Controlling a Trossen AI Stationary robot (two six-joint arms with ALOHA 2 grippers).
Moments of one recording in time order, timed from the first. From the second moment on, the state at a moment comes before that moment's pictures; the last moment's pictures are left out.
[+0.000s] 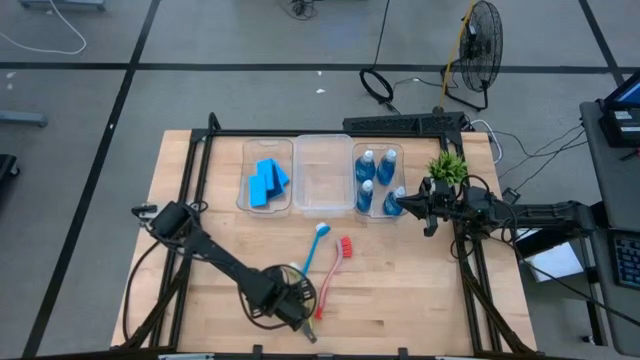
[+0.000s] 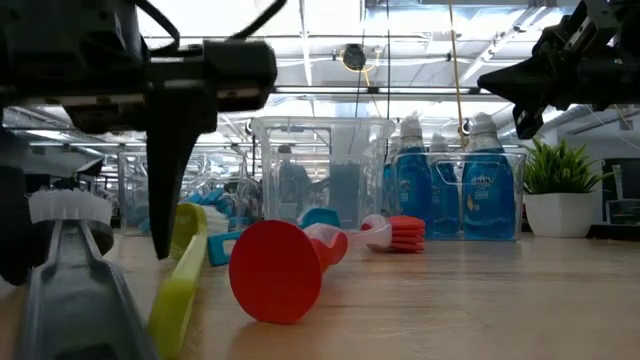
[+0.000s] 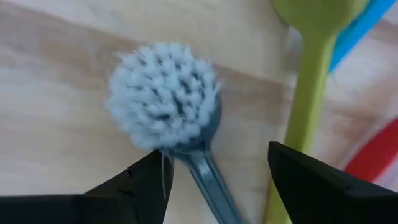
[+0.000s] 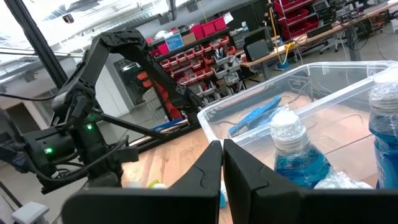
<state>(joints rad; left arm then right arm) -0.59 2.04 1.43 -0.78 -0.09 -2.45 -0.06 0.26 0.03 0.31 0.05 0.41</state>
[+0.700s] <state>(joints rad) -0.50 2.04 1.42 -0.66 -0.09 -2.23 -0.06 0.26 0.03 0.31 0.05 0.41</state>
